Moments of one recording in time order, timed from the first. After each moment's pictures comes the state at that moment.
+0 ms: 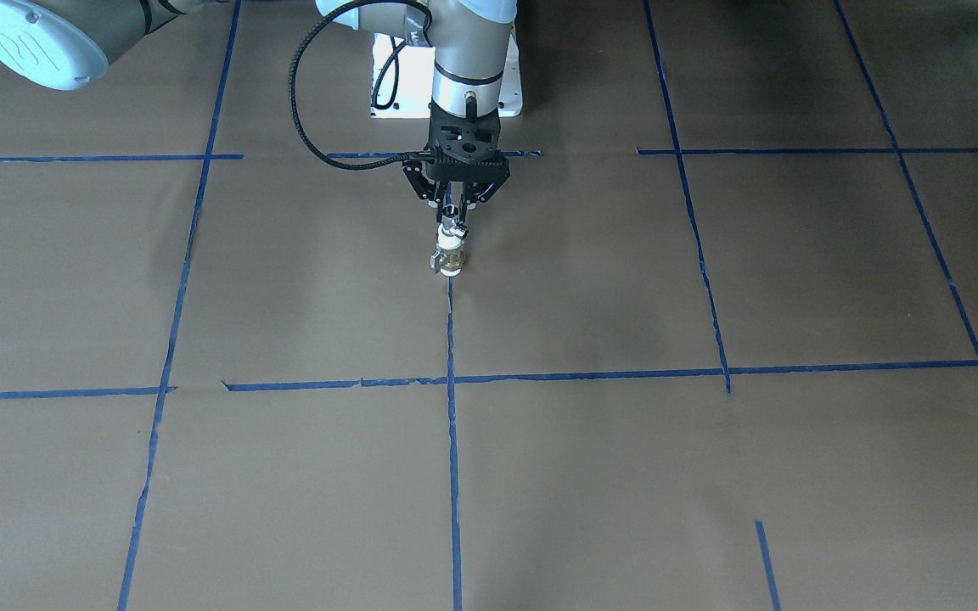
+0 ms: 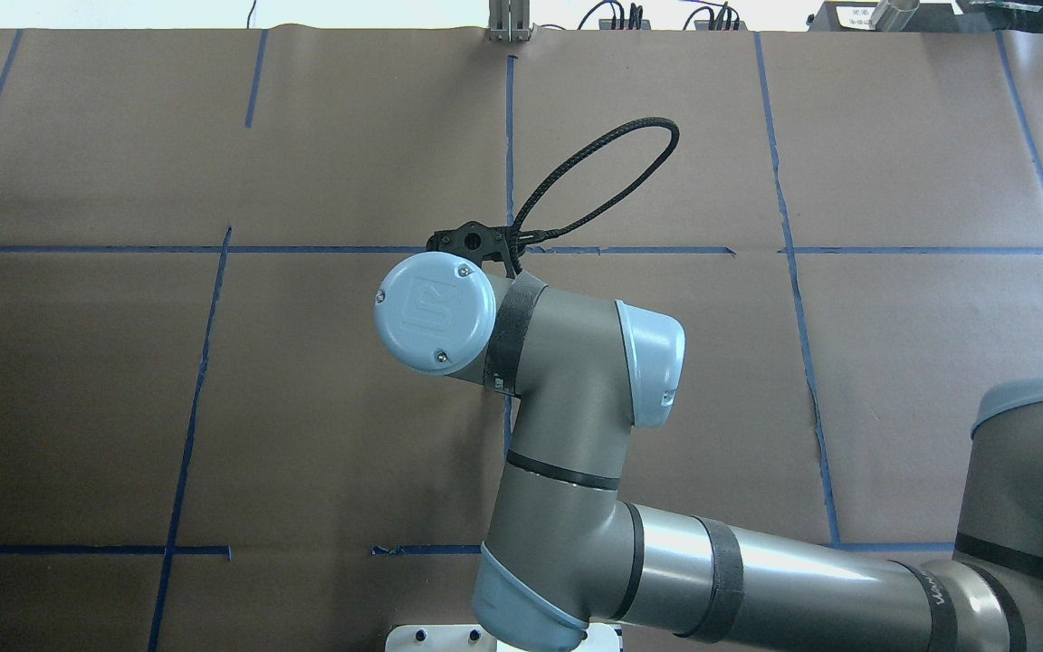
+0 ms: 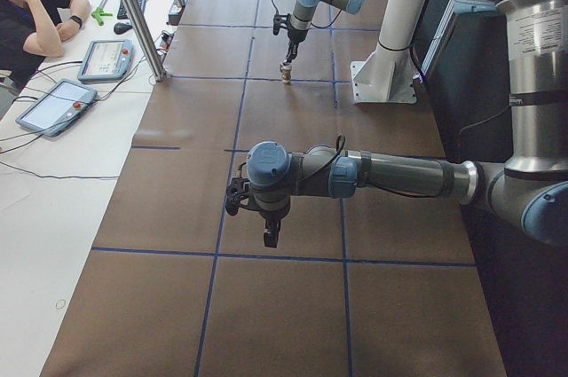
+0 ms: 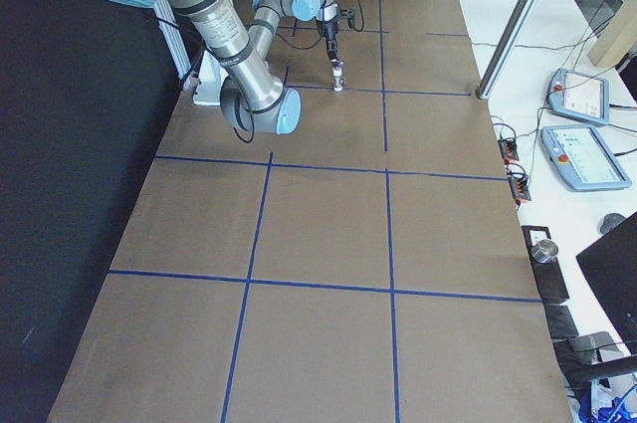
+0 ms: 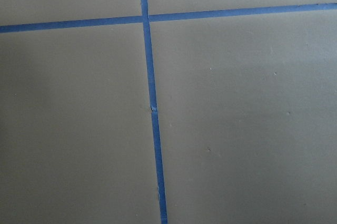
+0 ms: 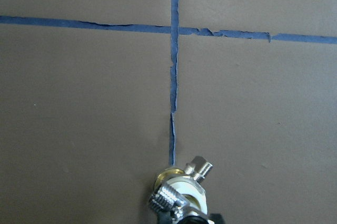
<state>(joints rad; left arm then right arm) -1.55 -1.39 -1.84 -1.50 -2.43 0.06 0.37 -0.67 1.66 -1.88 1.57 1.28</state>
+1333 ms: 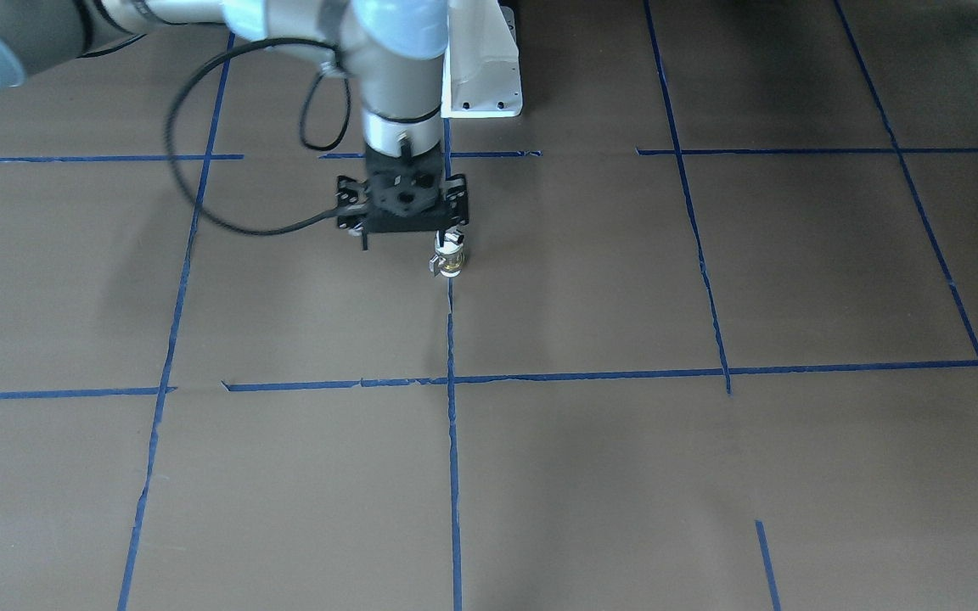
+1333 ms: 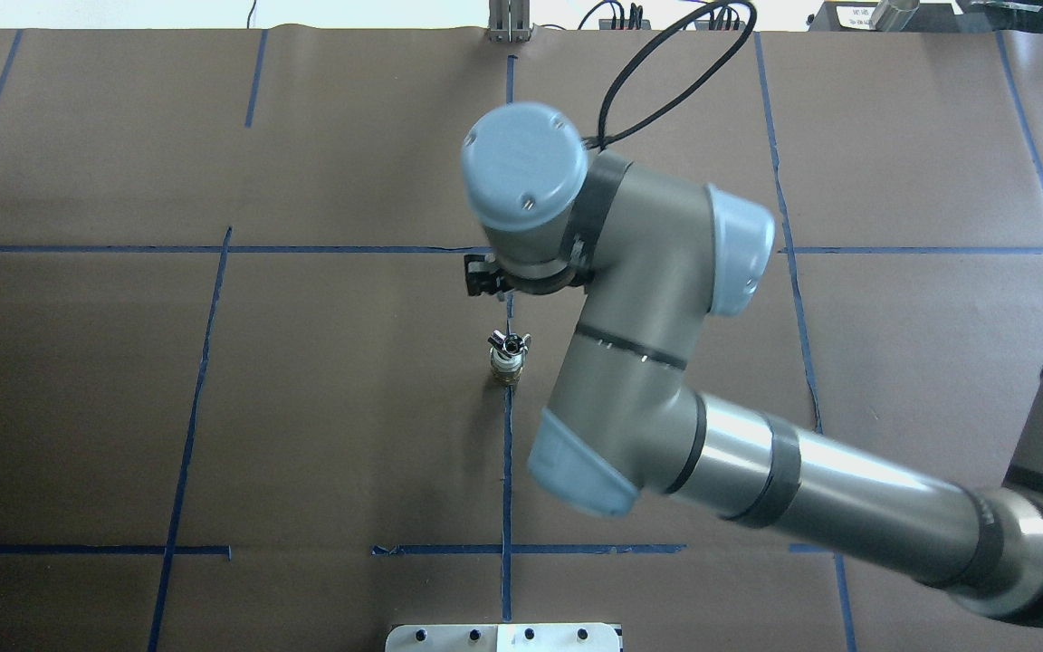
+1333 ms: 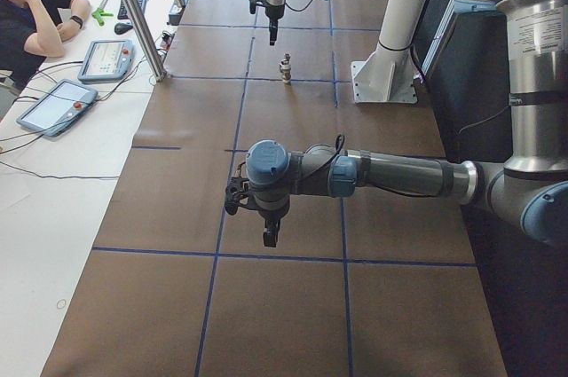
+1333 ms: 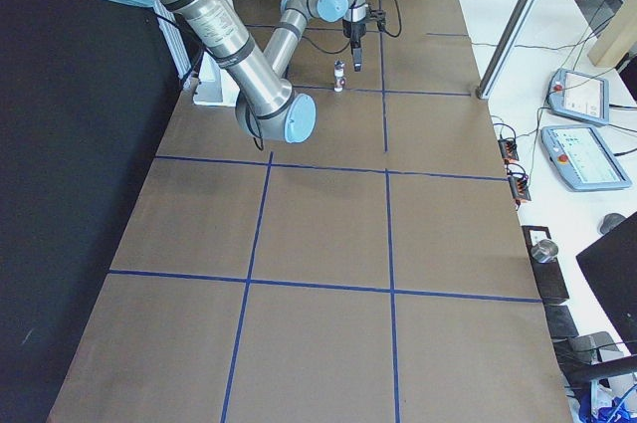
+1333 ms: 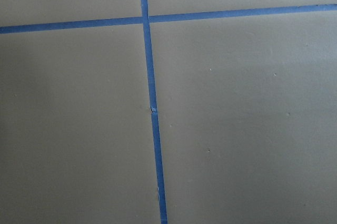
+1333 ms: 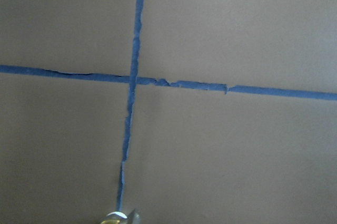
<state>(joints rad) -1.55 -1.40 -1.84 -1.50 -2.42 0.05 0.67 -0.75 1.68 -1.88 1.89 0.94</state>
